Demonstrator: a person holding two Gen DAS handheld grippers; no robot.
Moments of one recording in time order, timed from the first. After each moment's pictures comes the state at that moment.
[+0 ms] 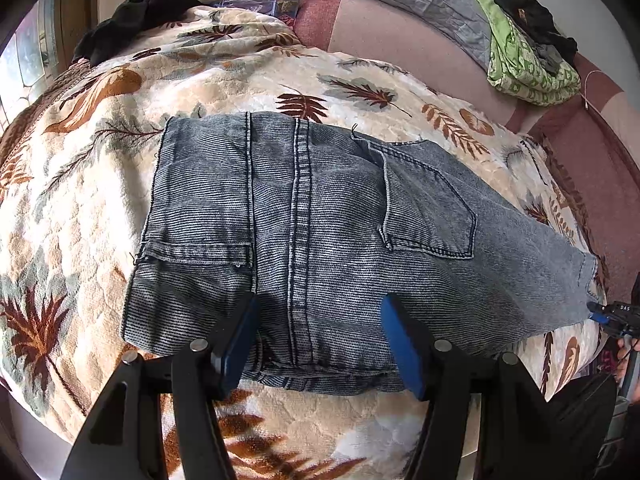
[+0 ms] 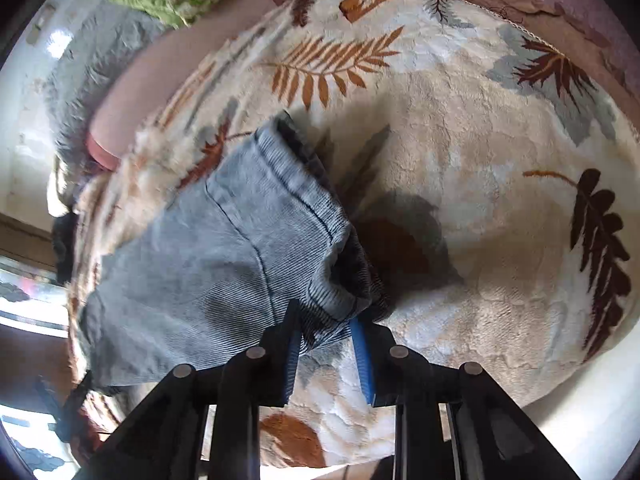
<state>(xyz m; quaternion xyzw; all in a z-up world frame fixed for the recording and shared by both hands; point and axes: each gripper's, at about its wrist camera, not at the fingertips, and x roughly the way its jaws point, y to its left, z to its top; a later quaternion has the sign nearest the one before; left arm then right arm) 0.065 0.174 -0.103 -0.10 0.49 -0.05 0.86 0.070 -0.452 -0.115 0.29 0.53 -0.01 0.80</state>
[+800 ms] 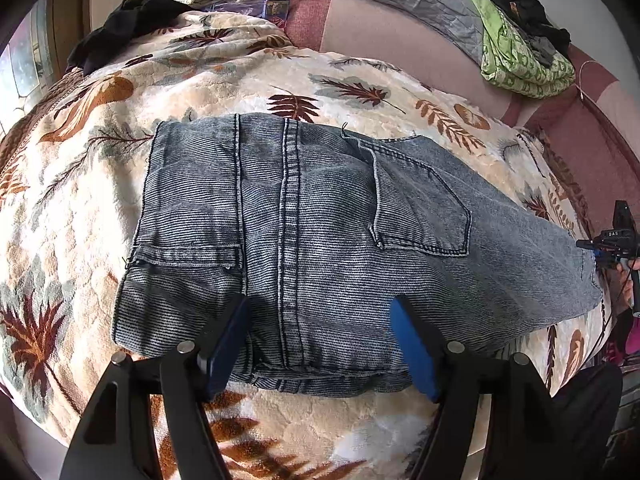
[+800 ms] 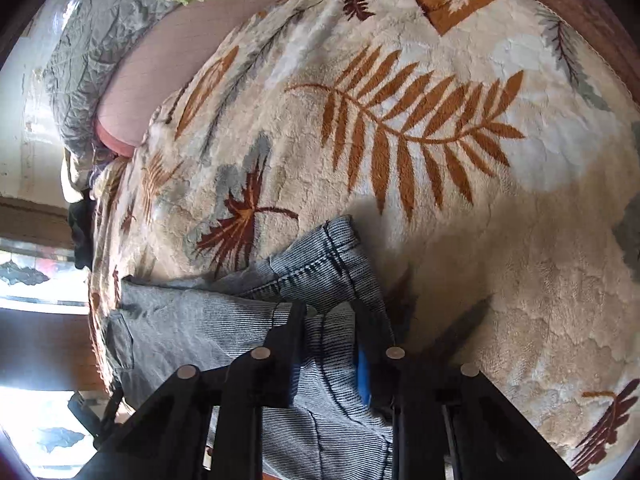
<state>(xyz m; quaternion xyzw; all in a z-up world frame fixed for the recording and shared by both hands) 0.067 0.168 -0.104 -0.09 0.49 -0.06 0.87 0.204 -0.461 -0.119 0.26 0.60 0.07 0.75</state>
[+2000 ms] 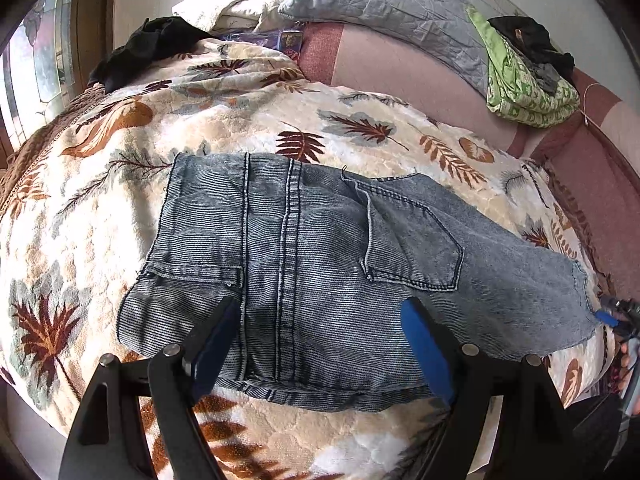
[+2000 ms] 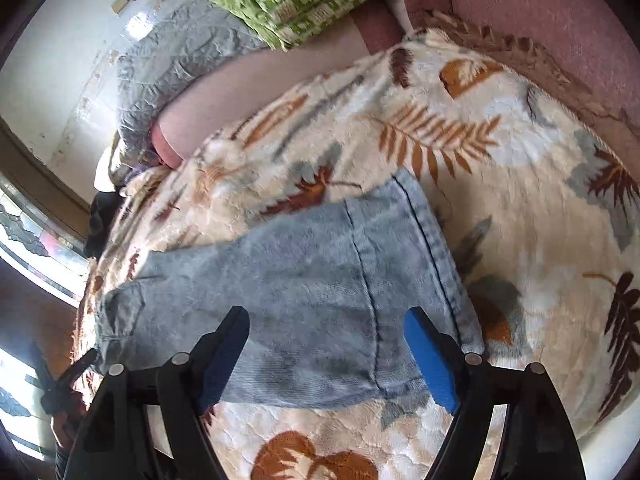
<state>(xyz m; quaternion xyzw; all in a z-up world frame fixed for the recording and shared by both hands) 0.060 0.161 -0.083 -0.11 0.44 -0.02 0.89 0.089 -0.404 -0.094 0.22 0.48 0.05 0.85</state>
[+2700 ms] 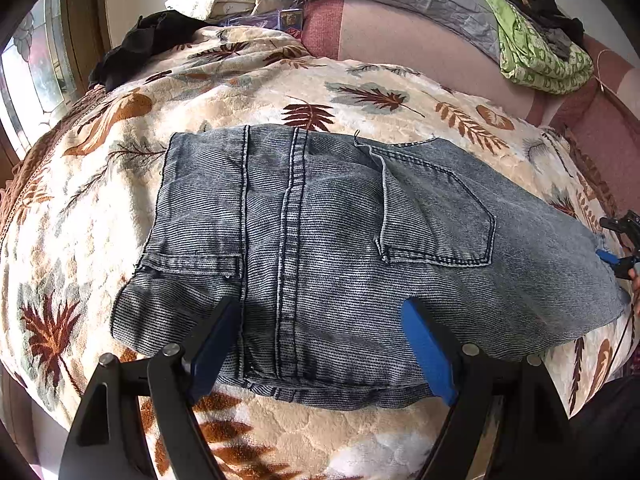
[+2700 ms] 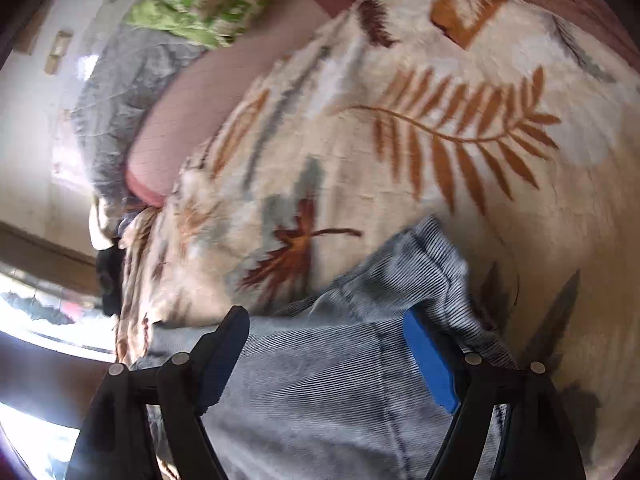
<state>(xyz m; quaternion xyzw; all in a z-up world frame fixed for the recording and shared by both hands) 0.069 0.151 -0.105 -0.05 0.47 0.00 0.88 0.196 -0.436 -0.138 0.36 0.49 0.06 0.79</state>
